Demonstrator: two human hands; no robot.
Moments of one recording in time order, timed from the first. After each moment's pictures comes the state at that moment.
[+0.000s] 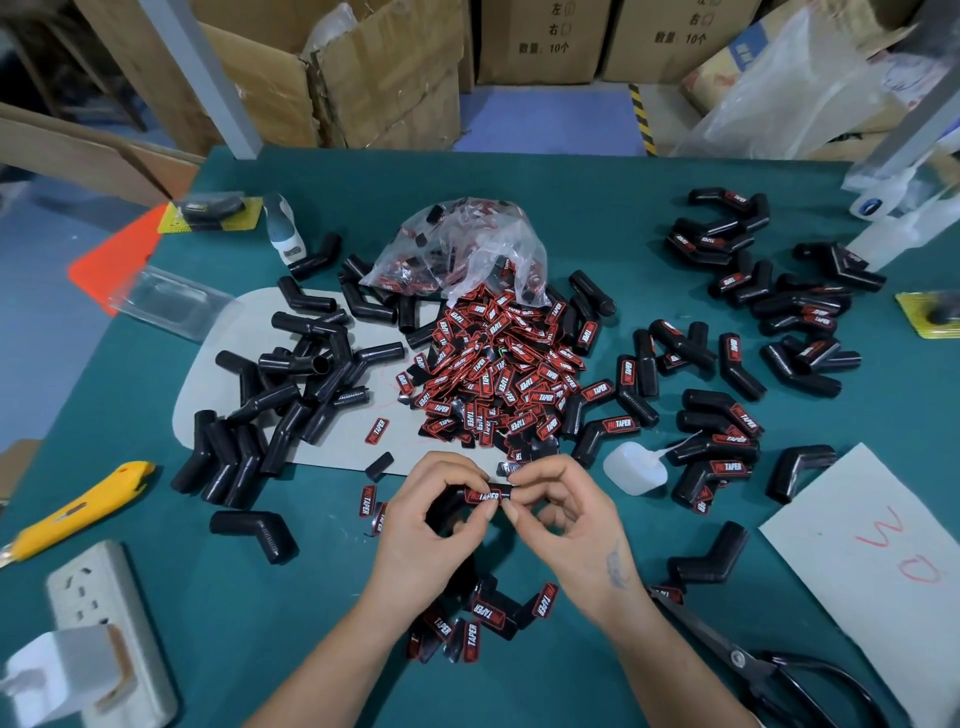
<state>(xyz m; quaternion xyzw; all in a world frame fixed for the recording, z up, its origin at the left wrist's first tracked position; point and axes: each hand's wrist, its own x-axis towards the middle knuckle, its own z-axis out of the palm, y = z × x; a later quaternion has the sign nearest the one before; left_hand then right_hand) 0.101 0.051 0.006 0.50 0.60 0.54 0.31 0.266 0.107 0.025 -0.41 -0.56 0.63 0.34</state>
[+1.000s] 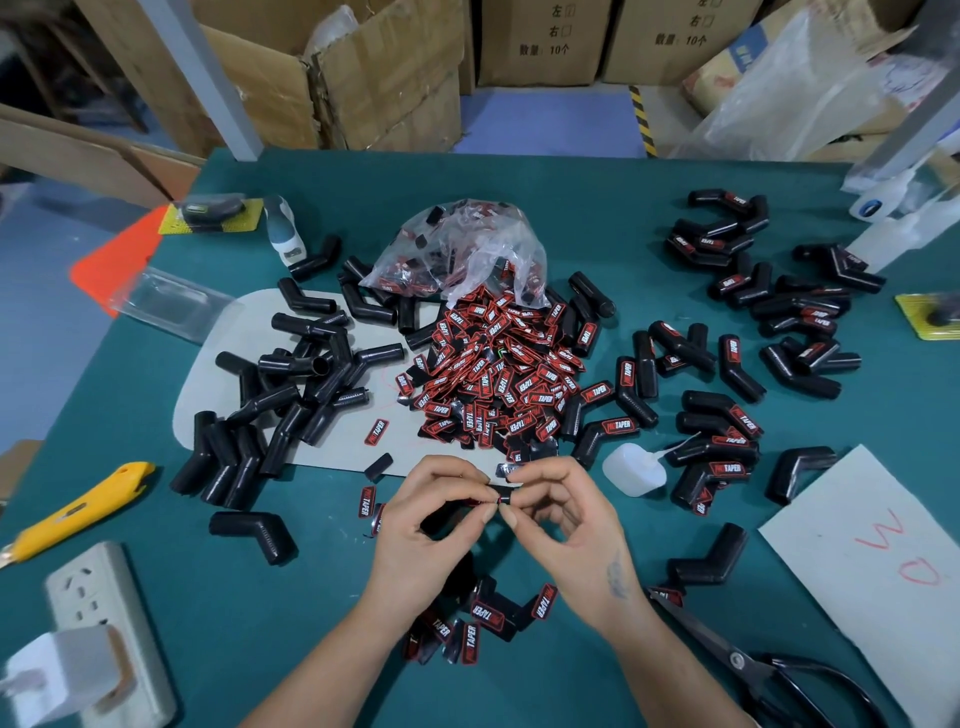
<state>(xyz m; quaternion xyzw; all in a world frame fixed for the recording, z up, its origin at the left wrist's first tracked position) 0.103 0.049 0.004 0.50 0.57 0.58 0.30 0.268 0.105 0.020 -0.39 -0.59 0.60 0.36</state>
